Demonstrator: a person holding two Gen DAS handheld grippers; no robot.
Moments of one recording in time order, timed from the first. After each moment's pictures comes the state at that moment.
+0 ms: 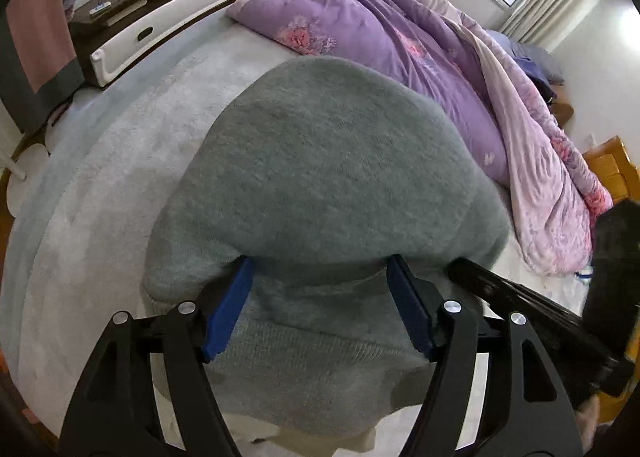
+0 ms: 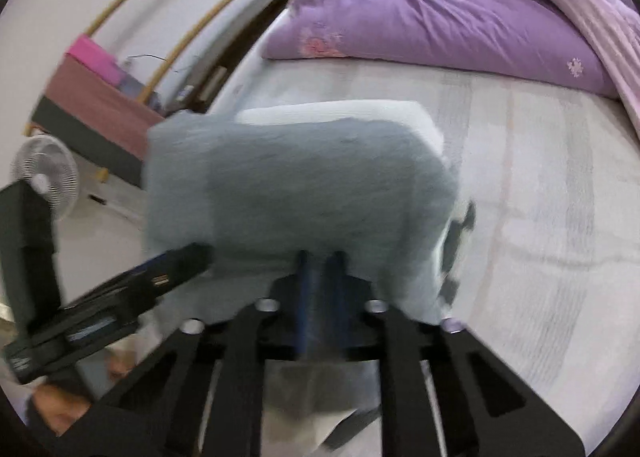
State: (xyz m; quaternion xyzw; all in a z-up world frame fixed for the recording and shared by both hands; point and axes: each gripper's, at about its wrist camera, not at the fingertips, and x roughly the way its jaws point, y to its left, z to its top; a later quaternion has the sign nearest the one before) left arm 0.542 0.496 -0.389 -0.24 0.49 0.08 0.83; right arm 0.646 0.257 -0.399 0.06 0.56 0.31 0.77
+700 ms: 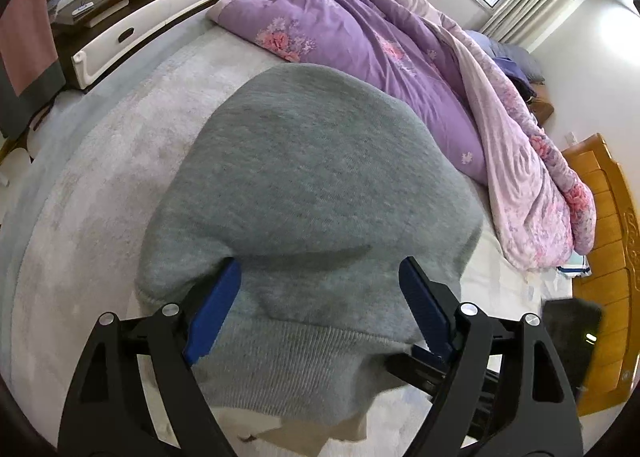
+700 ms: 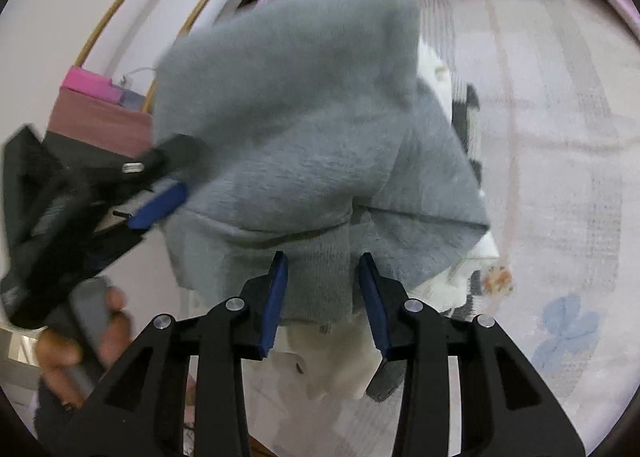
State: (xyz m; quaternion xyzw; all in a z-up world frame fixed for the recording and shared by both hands) left arm 0.535 0.496 -0.379 -0.25 0.48 0.05 0.84; right arm 0.573 0.228 -0.422 0.15 0.62 0.32 0.70
